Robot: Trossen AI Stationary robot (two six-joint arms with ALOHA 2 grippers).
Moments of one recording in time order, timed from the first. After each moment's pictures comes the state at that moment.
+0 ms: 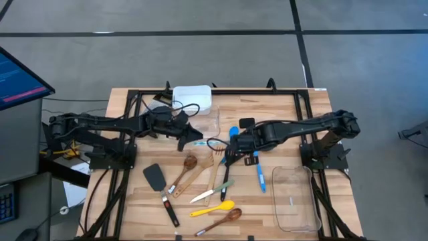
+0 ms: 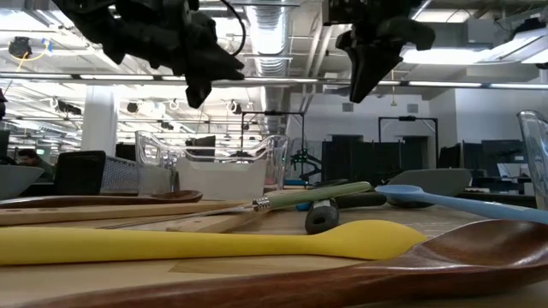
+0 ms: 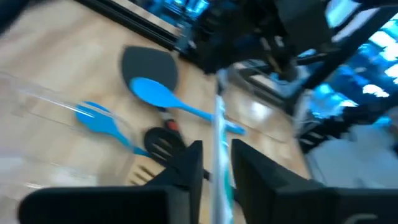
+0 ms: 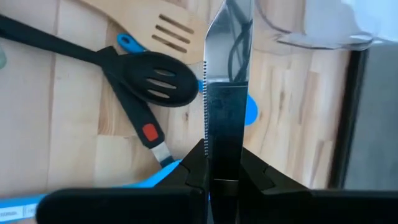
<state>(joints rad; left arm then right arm) 0.23 1.22 0.59 0.31 0.32 -0.42 0.15 1.64 1.39 -1.03 0.41 -0.09</state>
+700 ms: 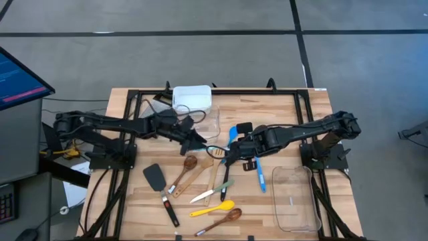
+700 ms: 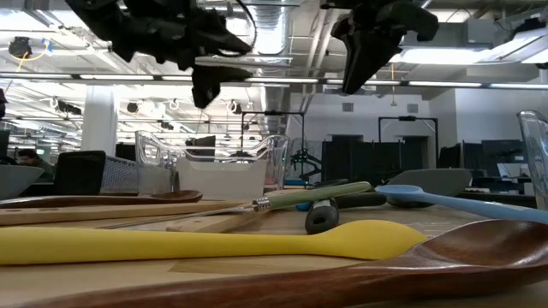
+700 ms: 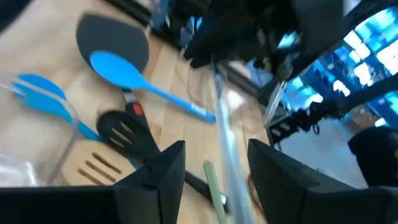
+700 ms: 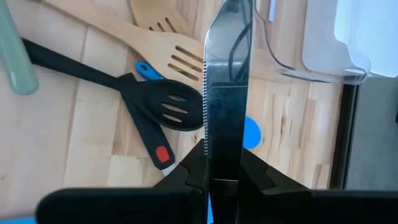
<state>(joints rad) 0.16 1.32 0.66 0.32 0.36 -0.52 0.21 1.64 1.39 -0.97 0.42 -0.10</state>
